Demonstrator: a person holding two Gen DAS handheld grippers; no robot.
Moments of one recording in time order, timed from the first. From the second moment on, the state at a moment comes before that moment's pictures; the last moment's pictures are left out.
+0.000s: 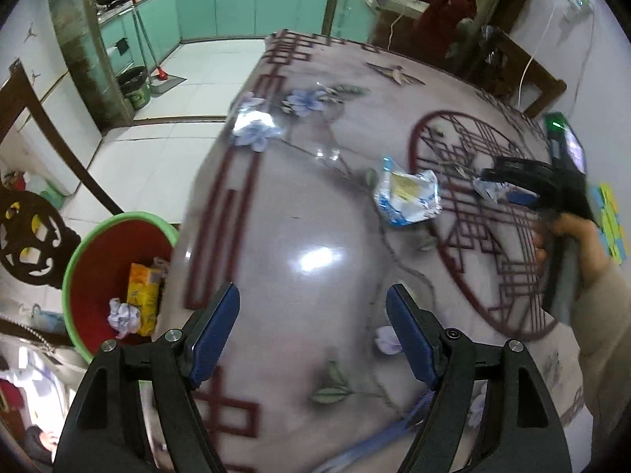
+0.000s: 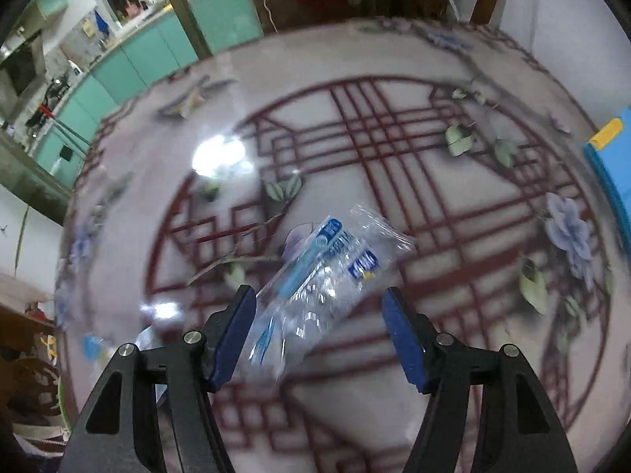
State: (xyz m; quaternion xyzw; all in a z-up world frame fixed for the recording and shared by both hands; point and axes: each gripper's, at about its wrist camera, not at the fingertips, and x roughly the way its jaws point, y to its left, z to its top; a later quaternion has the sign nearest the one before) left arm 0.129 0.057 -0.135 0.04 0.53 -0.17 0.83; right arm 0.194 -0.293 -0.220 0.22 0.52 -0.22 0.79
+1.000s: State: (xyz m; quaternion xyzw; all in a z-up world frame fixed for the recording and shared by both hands) left arm 0.208 -0.080 -0.200 0.07 0.54 -0.19 0.82; right arm 0.103 -0.301 -0.183 0.17 0.48 -0.10 0.86
